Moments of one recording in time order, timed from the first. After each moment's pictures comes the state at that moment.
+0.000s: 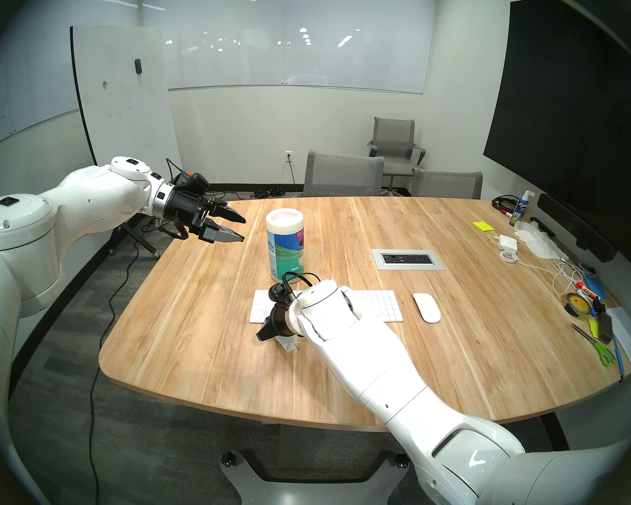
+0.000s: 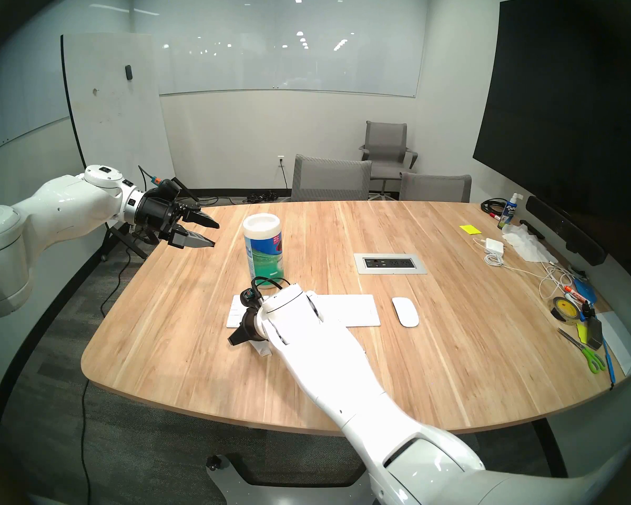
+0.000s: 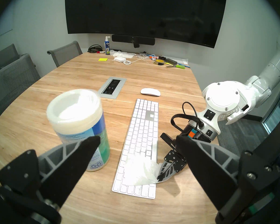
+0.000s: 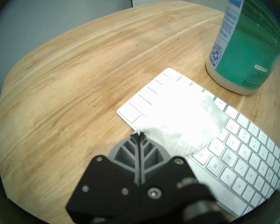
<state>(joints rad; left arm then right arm) 0.04 -0.94 0.27 -0.49 -1.32 -0.07 -1.48 -1.13 -1.62 0.96 -1.27 -0.02 0.84 0.36</state>
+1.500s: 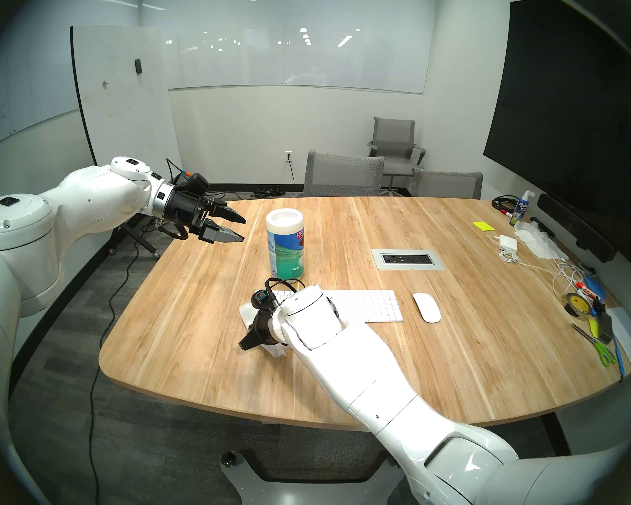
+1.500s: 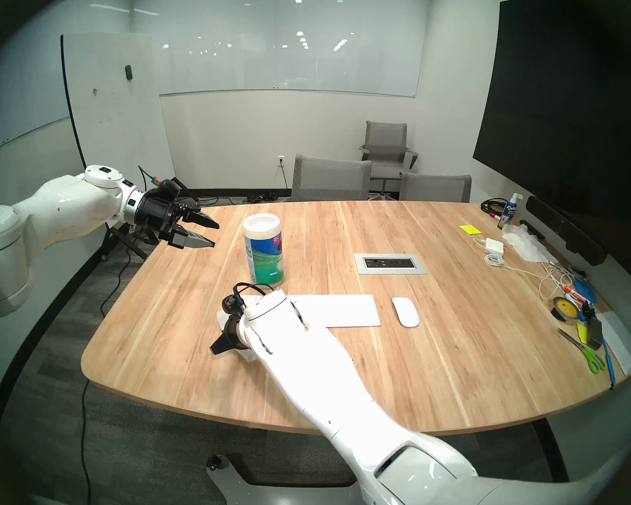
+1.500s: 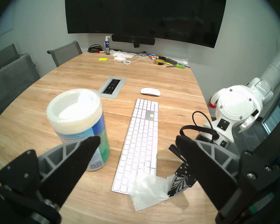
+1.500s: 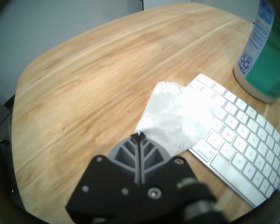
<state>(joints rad) 0.04 -0.94 0.27 -0.49 -1.33 -0.07 -1.48 -1.16 -1.64 0.92 -1.32 0.00 0.87 0.34</state>
